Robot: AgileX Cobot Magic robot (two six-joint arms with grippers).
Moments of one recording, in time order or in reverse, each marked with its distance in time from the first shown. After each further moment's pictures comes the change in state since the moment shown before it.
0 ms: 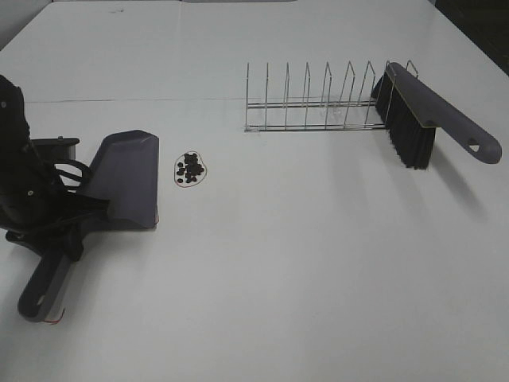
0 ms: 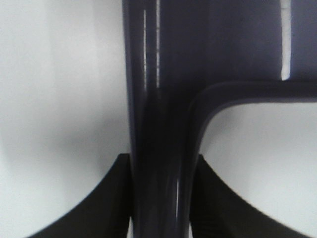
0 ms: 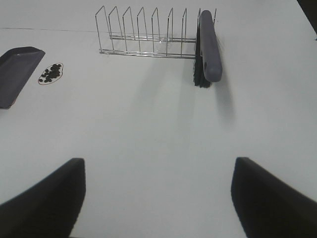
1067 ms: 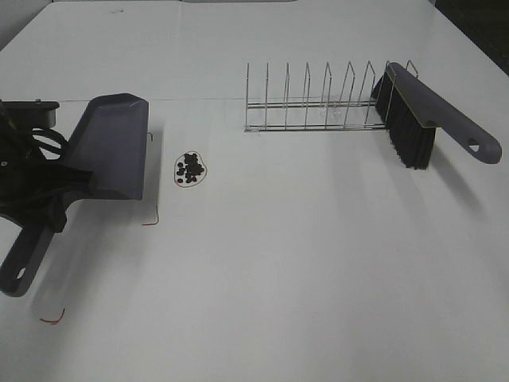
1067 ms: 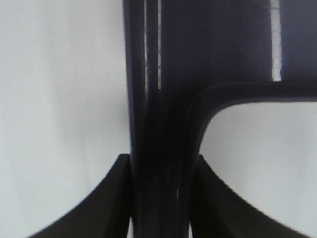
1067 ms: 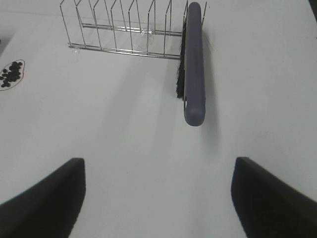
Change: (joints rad) left arm 0.000 -0.143 0.003 0.081 0.042 -0.045; right arm 0.000 0.723 -0.155 0.003 -0.369 -0.128
